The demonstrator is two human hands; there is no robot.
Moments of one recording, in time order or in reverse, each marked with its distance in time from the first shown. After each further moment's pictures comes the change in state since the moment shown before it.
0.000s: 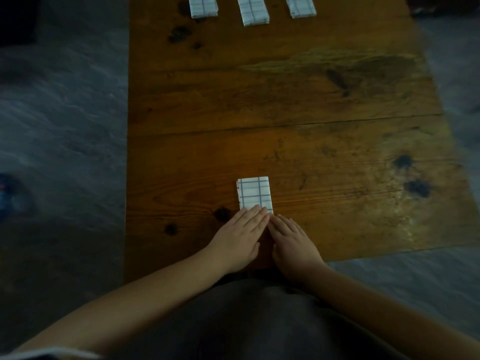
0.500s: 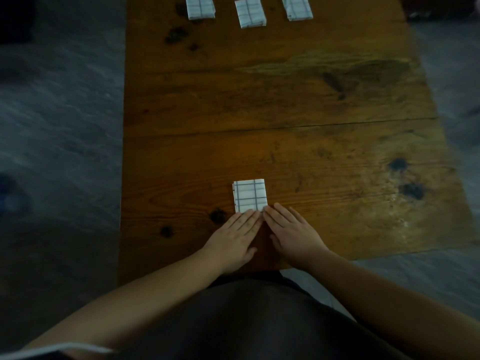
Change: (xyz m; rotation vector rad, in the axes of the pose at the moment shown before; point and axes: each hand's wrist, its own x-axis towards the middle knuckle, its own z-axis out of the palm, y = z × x) left_hand 0.006 -0.001 0.004 0.006 -0.132 -0.045; right_hand 0.021 0.021 -0.020 -0.180 -0.089 -0.063
